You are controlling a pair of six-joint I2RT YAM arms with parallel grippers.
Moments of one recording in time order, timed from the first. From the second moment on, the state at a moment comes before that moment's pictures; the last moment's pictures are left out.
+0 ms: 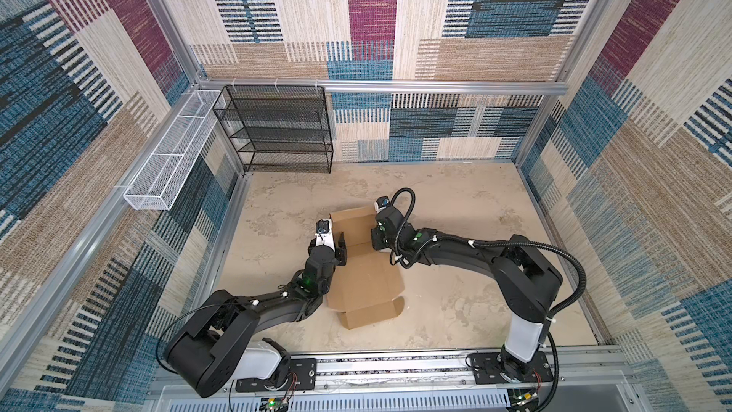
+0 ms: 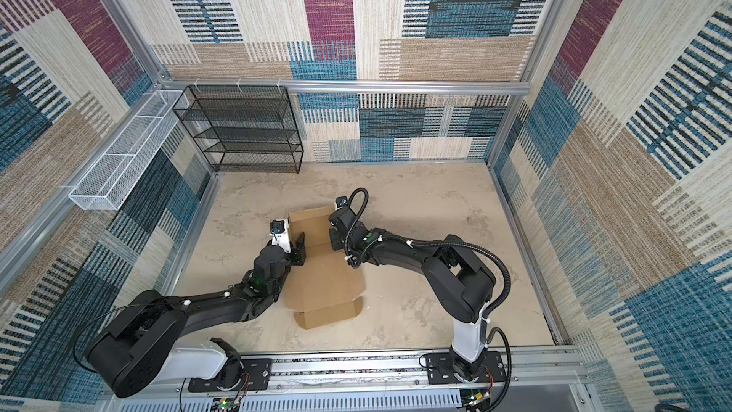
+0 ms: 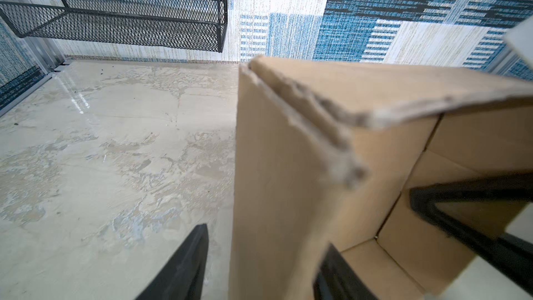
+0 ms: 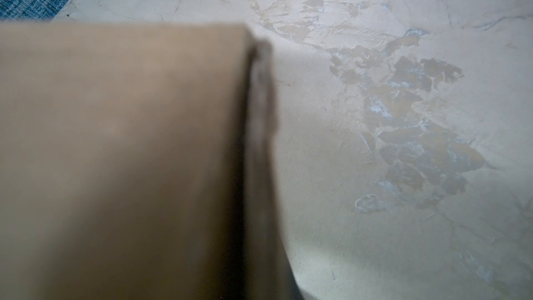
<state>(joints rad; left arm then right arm) -0.59 1.34 0.36 0.69 -0.45 -0.24 0.82 1.85 1.20 -0.08 0.24 0.42</state>
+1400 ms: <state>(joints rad) -0.54 0.53 0.45 -0.09 -0.51 -0.29 0.67 2.09 1.80 -0.80 0.02 0.38</state>
